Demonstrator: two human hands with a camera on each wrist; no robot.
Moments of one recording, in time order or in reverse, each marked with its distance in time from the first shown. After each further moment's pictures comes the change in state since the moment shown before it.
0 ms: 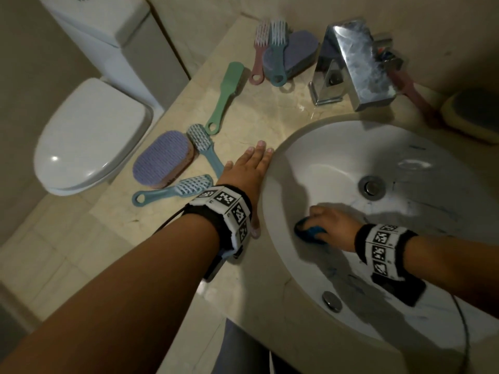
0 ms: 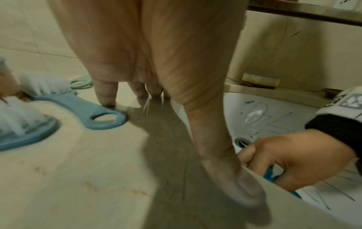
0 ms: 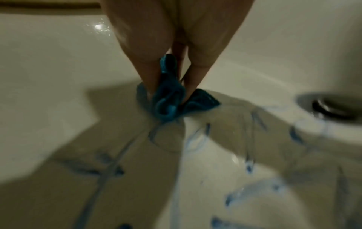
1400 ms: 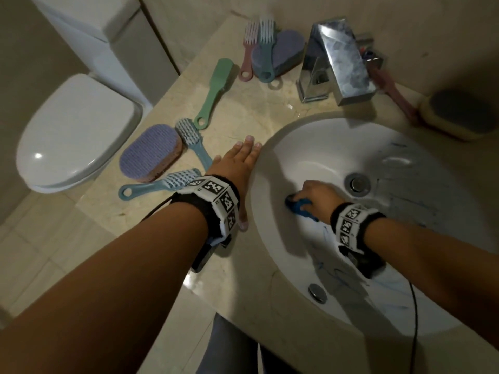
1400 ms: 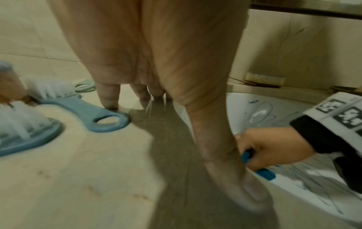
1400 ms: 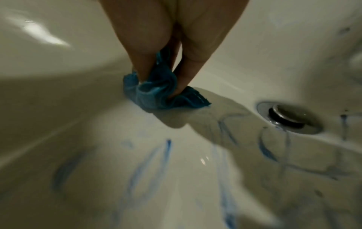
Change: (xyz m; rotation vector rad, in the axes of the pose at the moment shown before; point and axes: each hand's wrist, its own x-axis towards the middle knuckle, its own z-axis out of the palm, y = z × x) left_hand 0.011 -0.005 0.007 0.048 0.011 0.002; right_hand 0.022 0.005 -0.022 0.007 0.151 0.180
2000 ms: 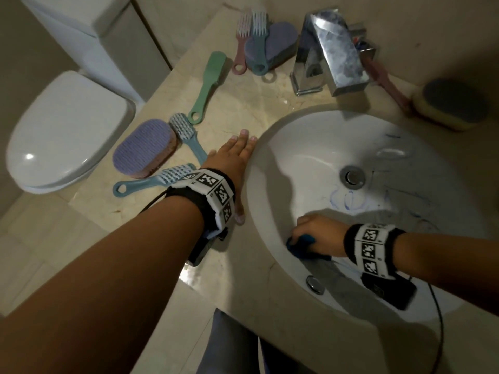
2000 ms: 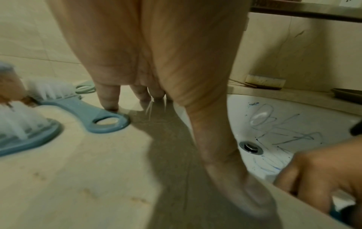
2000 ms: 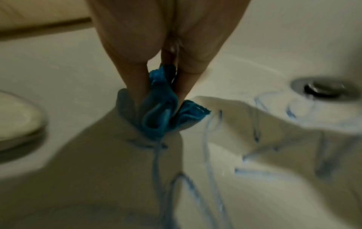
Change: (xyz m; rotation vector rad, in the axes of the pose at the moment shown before) left_hand 0.003 -0.004 0.002 -0.004 0.020 0.021; right_hand -0.059 -0.018 0.019 0.008 -0.325 -0.195
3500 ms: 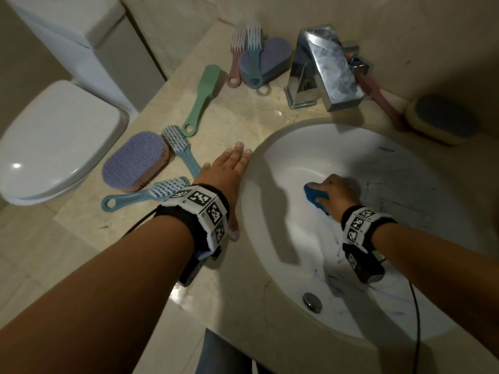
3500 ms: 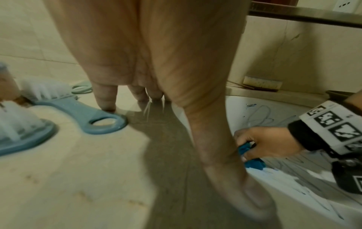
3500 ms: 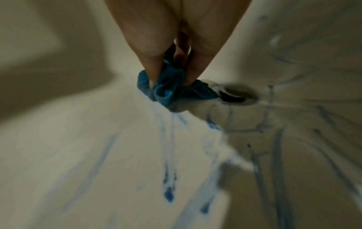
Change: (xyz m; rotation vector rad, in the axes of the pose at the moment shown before) left_hand -0.005 0.005 -0.002 -0.009 -0.015 -0.017; right_hand 0.031 0.061 -0.041 0.186 0.623 0.433
